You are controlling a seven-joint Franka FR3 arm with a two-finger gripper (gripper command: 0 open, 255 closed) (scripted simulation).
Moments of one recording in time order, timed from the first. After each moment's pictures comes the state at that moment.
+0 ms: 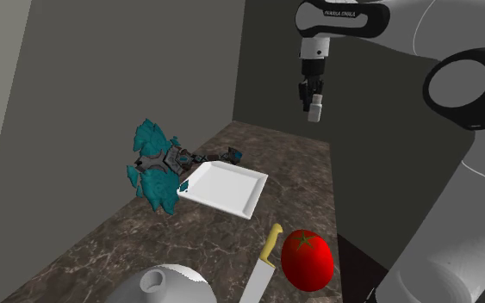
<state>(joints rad) -0.02 0.03 -0.26 -1.47 -0.10 1.35 -0.41</state>
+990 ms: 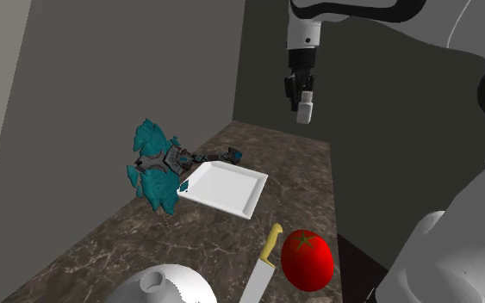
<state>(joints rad) 0.10 -0.13 -0.13 -1.59 -0.09 1.29 -0.16</state>
